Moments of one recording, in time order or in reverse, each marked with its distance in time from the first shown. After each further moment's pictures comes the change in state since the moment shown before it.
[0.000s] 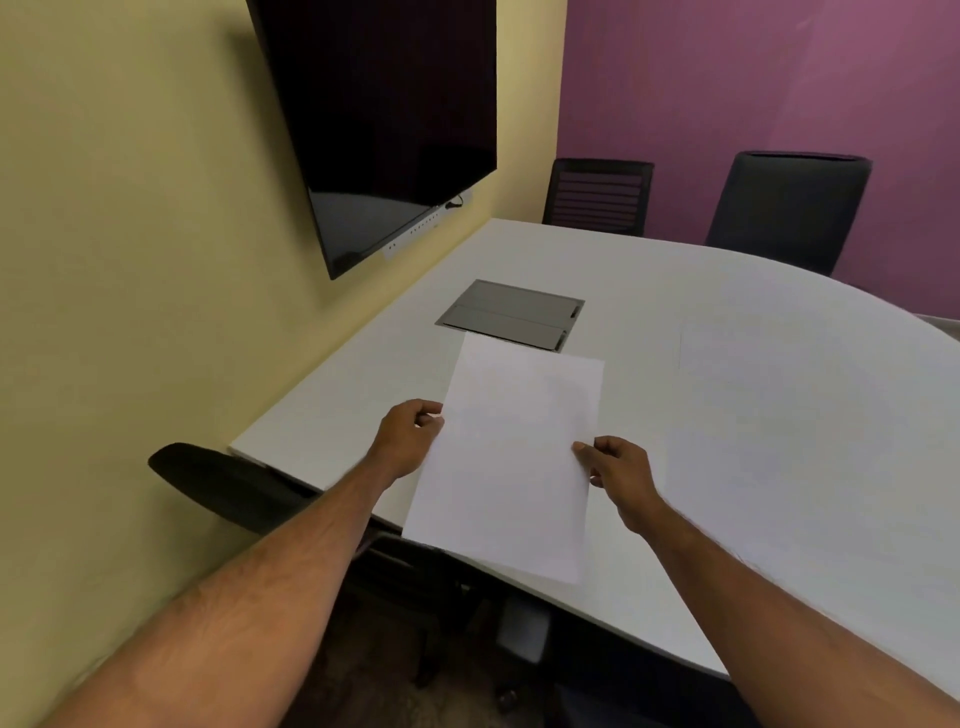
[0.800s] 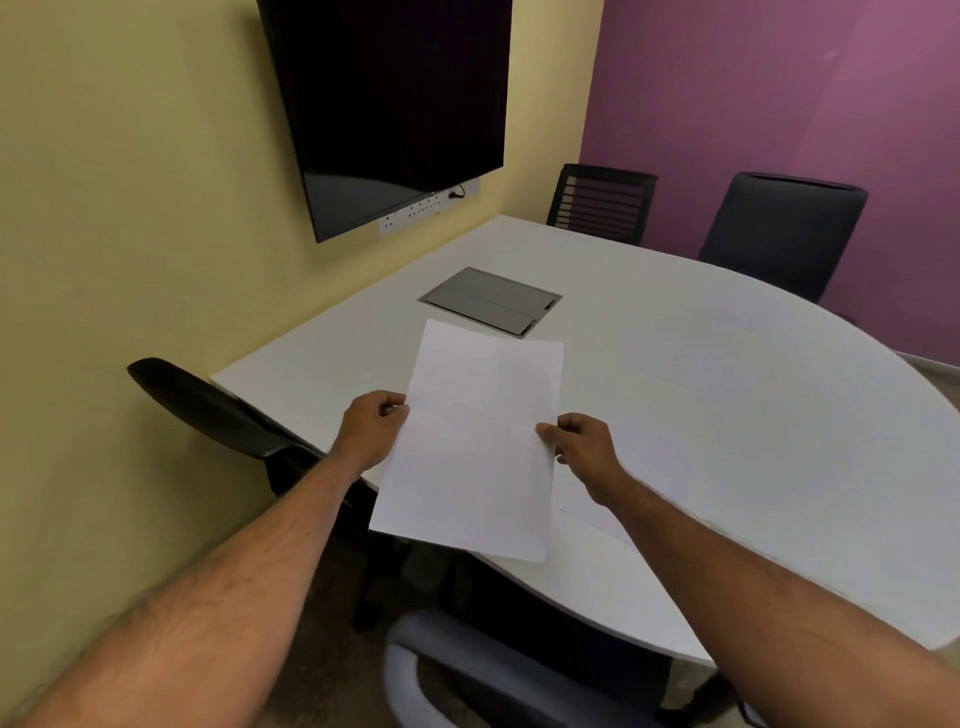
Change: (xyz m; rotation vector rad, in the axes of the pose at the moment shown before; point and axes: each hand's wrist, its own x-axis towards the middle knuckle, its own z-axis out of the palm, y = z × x) left_hand -0.121 0.044 0.103 -0.054 0.216 -0.099; right_hand -0.041 -0.010 -0.132 -0.098 -0.206 -0.084
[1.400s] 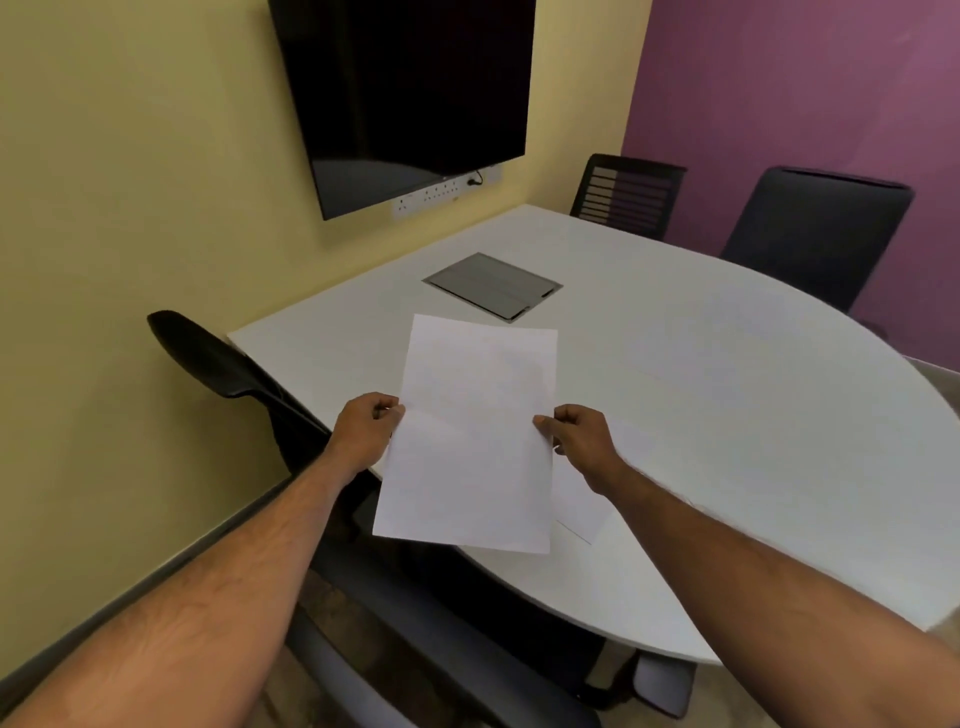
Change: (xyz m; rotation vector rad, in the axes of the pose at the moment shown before) left_hand -0.110 0.058 0.111 -0.038 0.115 -0.100; right_hand -0.009 0.021 -0.147 -0.017 -0.175 -0.026
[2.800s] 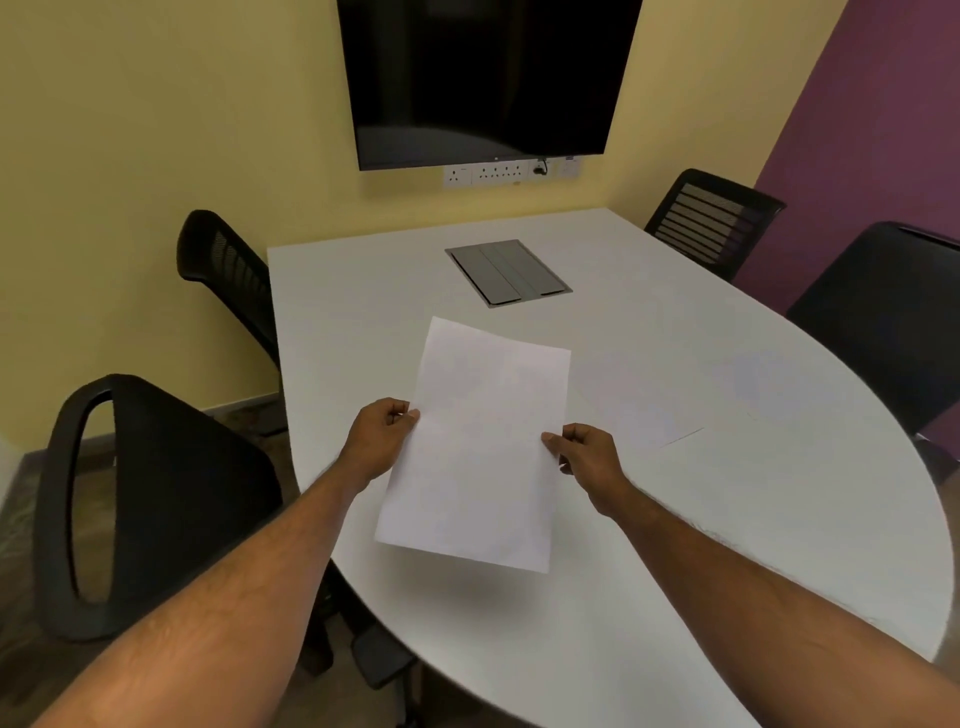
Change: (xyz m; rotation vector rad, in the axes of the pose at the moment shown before) left_hand -0.109 0.133 0.352 -0.176 0.314 -0.200; right_hand 0.111 0.067 -0.350 -0.124 -0.384 0.000
